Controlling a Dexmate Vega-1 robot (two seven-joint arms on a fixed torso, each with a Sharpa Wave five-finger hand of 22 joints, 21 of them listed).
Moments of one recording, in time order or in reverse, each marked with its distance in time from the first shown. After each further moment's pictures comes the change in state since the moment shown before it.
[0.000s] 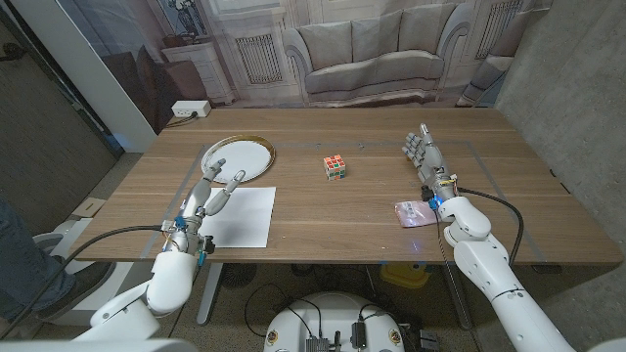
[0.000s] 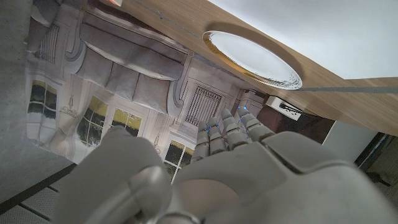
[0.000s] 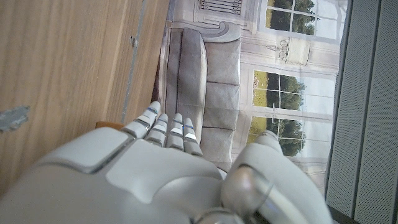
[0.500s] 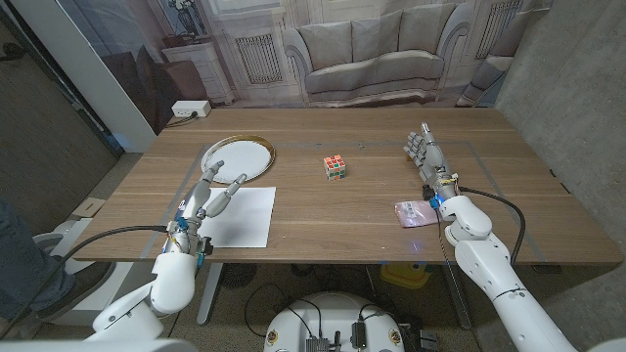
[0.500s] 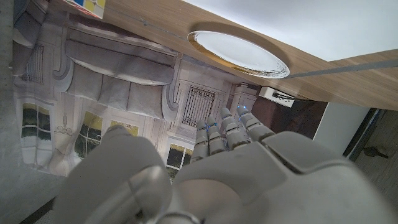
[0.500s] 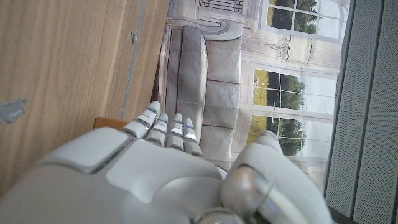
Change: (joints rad) left arm 0.026 -0.062 -0.035 -0.034 0.138 0.122 -0.023; left_hand 0.011 0.002 0.000 0.000 0.006 0.022 -0.004 0.000 0.000 0.021 -0.004 0.000 0.000 0.021 0.000 0.000 -0.003 0.011 0.000 0.000 0.000; right arm -0.002 -0.008 0.002 -0.015 -0.004 -0.011 -0.013; right_hand 0.000 0.000 0.000 0.000 0.000 0.000 0.000 0.000 0.000 0.000 0.000 0.000 0.000 0.000 0.000 0.000 0.000 0.005 0.005 -0.004 0.000
